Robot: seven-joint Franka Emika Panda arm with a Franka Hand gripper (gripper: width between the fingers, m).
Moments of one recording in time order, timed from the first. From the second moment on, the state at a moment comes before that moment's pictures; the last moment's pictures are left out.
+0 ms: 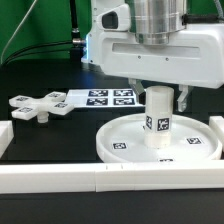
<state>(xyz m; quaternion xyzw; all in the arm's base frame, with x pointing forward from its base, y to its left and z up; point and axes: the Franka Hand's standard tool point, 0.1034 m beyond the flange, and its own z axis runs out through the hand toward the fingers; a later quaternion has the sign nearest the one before) 0.560 0.042 0.066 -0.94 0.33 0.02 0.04</state>
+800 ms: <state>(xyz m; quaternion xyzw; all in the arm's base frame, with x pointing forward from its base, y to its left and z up) 0.542 0.035 0.081 -0.98 0.17 0.01 0.03</state>
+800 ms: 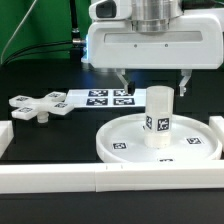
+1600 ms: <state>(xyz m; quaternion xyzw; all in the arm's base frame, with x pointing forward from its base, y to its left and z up) 0.514 0.026 0.078 -1.00 0.05 0.02 0.02</state>
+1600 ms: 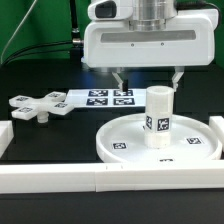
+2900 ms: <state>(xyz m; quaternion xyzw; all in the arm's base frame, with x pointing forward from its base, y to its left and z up) 0.457 -0.116 0.069 -0.99 -0.14 0.01 0.00</state>
